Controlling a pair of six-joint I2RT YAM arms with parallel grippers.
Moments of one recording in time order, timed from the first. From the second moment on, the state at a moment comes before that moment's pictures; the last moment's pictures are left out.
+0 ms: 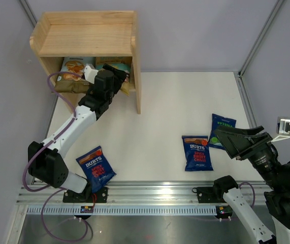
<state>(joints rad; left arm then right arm) -0.43 1.47 1.30 -0.19 -0.45 -1.15 0.34 0.34 1.14 -0.48 -0.29 0.94</state>
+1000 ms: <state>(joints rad) -0.35 1.33 1.20 -0.25 -0.40 -1.07 0.34 0.34 1.14 -0.48 -0.30 0.94</state>
